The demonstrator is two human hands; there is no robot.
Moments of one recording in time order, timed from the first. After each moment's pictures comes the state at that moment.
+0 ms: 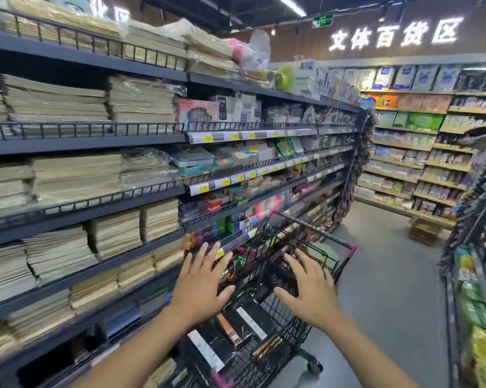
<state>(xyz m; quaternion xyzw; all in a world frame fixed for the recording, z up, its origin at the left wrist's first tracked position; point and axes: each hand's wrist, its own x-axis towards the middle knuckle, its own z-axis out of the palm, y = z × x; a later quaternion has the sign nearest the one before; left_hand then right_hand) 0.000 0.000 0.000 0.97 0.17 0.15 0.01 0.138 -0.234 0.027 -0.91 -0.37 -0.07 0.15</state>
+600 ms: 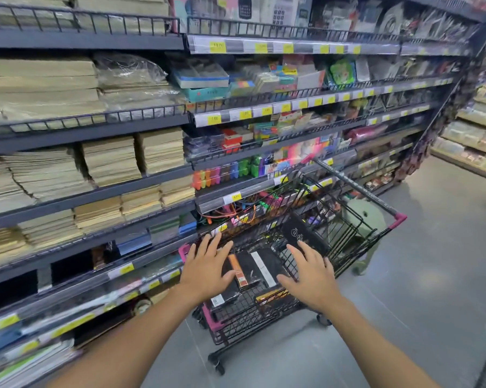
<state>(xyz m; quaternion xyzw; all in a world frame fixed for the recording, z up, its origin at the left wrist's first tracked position) 0.097 -0.031 -0.132 0.95 0.31 0.00 0.08 0.285 -0.233 -0.092 -0.89 -0.45 0.08 0.08</state>
